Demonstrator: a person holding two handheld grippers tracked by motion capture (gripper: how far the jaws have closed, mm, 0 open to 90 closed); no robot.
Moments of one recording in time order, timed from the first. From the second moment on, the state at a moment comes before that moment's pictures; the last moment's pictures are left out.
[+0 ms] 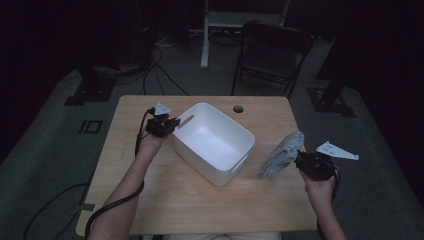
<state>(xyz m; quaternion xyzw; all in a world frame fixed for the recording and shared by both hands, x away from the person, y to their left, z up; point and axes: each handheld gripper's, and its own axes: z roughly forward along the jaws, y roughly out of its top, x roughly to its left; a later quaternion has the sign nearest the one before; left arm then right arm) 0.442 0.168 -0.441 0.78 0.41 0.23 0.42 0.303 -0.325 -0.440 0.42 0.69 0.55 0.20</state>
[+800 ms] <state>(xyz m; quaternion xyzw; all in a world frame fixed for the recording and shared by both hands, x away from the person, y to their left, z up) 0.400 0.183 -0.451 0.74 0.42 0.25 0.46 0.343 -0.265 -0.459 0.40 0.73 0.53 0.16</state>
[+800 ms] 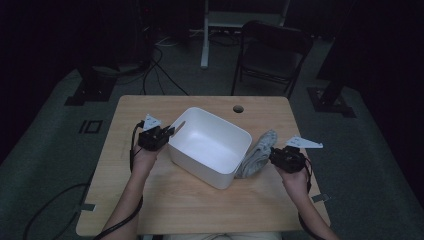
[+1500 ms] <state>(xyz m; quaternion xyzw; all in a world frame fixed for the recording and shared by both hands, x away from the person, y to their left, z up) 0.401 0.182 -0.453 0.75 0.41 0.24 0.46 0.353 -0.239 -0.477 0.40 0.75 0.51 0.16</state>
